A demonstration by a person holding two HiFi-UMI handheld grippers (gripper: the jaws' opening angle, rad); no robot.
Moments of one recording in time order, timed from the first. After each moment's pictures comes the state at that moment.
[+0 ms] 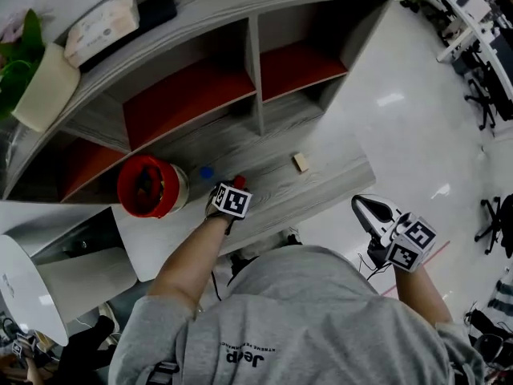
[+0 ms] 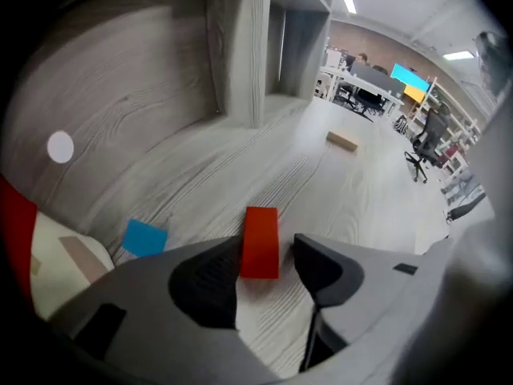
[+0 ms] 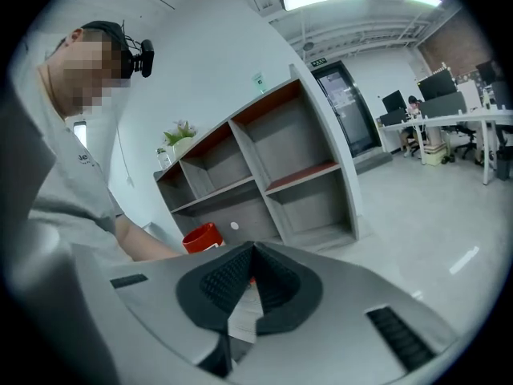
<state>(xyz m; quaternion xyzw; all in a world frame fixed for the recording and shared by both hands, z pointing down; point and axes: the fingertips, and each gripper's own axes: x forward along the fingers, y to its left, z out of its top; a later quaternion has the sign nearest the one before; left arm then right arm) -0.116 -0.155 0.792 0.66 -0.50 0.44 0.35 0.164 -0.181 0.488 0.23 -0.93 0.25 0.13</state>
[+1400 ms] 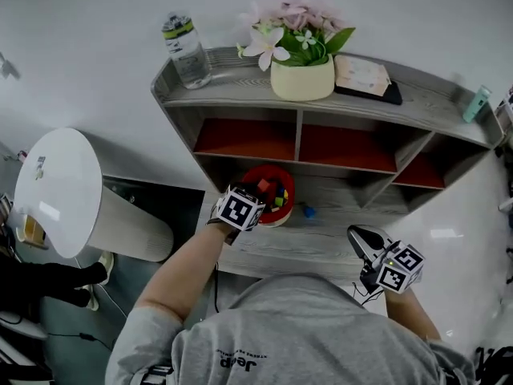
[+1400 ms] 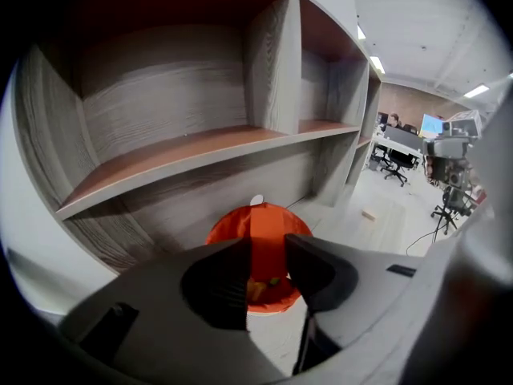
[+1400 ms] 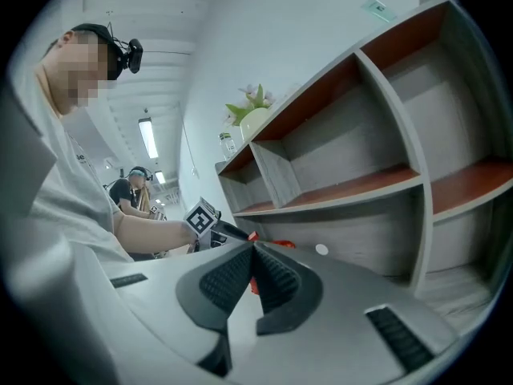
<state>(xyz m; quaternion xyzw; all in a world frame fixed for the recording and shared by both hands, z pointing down) -0.361 -0.046 0.522 0.63 -0.67 0.29 0.28 -0.110 -0.105 0.426 -0.01 -0.98 0.18 0.10</state>
